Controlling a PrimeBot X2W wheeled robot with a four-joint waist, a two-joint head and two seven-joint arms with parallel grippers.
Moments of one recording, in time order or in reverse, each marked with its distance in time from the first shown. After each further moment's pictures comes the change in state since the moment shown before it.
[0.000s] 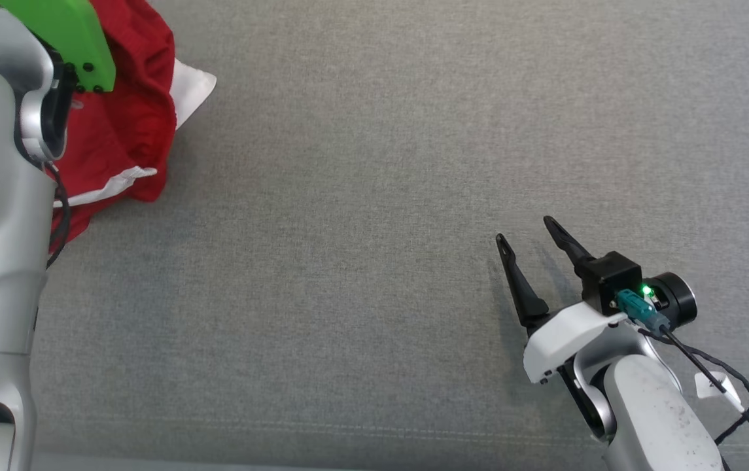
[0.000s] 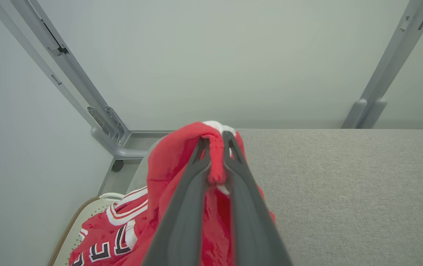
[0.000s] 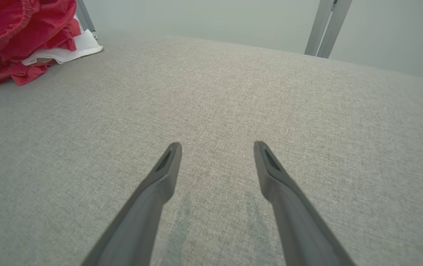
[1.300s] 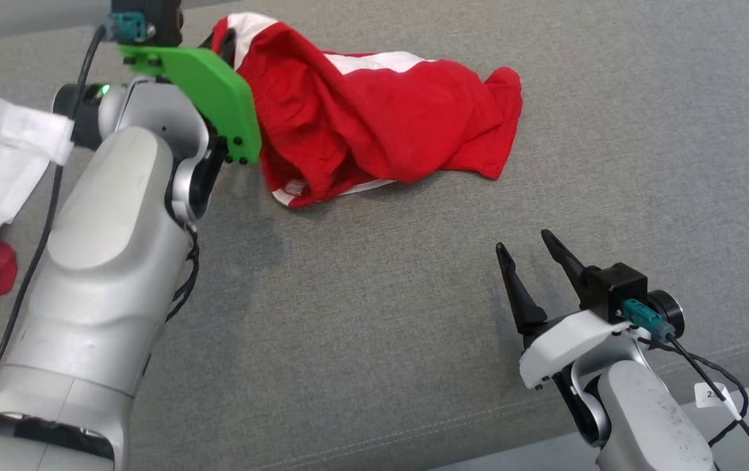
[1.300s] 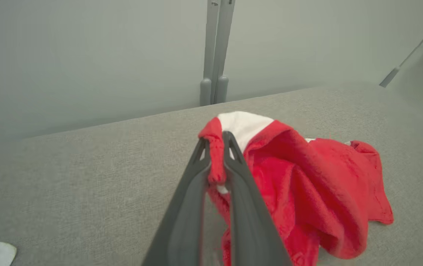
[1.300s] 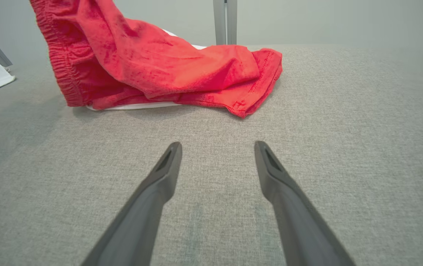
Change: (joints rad) left arm 0.079 -0.171 -0.158 0.022 -0.137 -0.007 -0.081; right arm -0.023 -0.001 0.015 0.146 0.140 0.000 -0.115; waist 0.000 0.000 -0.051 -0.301
